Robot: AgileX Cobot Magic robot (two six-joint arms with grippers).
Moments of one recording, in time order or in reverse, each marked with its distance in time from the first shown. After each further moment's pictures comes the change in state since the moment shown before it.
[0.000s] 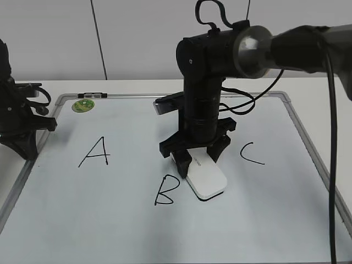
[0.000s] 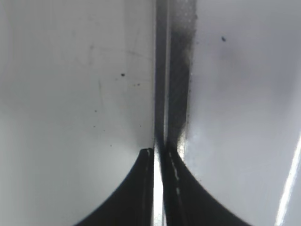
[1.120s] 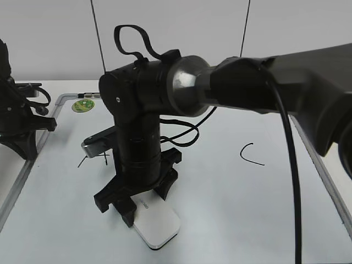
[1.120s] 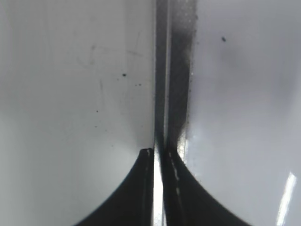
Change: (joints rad) left arm 0.000 0.000 0.000 0.000 0.000 0.002; right arm 0.266 0.008 -0.004 0.053 0.005 0.005
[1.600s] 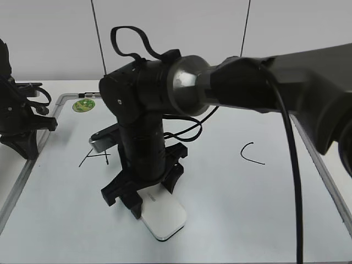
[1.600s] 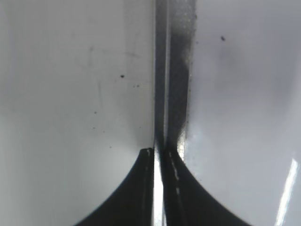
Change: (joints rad) left arm 0.000 0.000 0.000 0.006 -0.002 0.001; right arm -0.011 0.002 0.000 -0.105 -0.002 0.091
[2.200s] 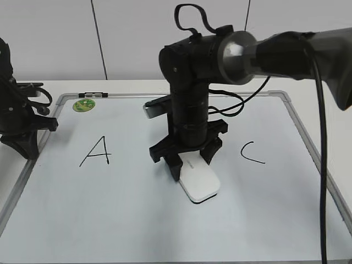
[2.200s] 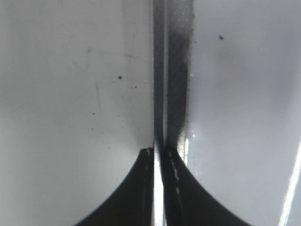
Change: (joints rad) left arm 0.000 0.000 -0.001 0.014 0.000 0.000; right arm -0.201 0.000 -0.007 -0.028 0.000 0.002
